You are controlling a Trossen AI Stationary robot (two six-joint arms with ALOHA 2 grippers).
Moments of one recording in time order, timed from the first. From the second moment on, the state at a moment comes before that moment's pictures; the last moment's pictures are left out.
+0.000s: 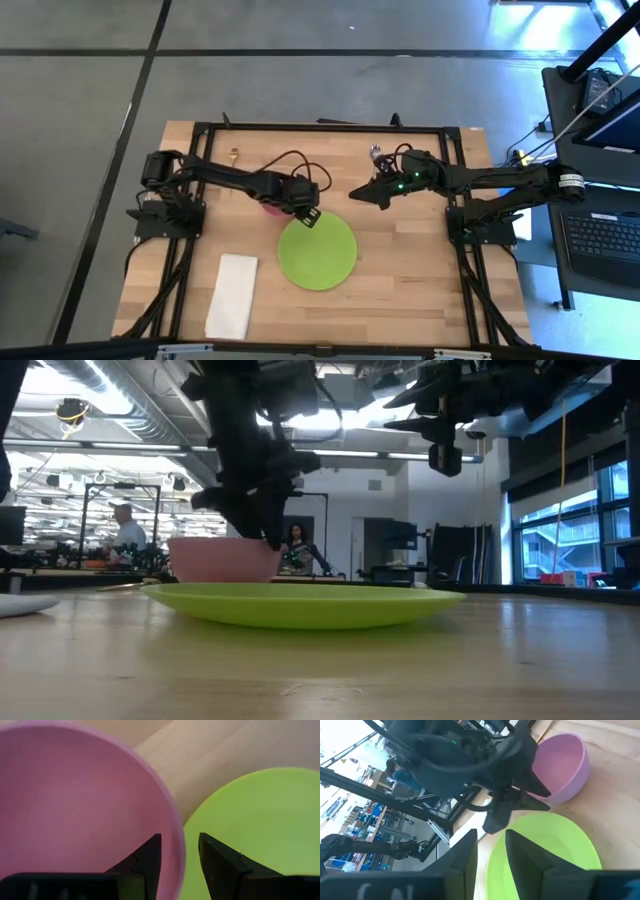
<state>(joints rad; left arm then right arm) 0.03 1.75 1.18 -0.67 -0.18 -0.91 -0.17 1.17 0.68 0.21 -0.30 0.88</state>
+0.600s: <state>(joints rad) -0.02 1.74 1.34 -0.90 -0.13 -0.86 -0.17 1.17 0.68 0.21 -0.30 0.88</state>
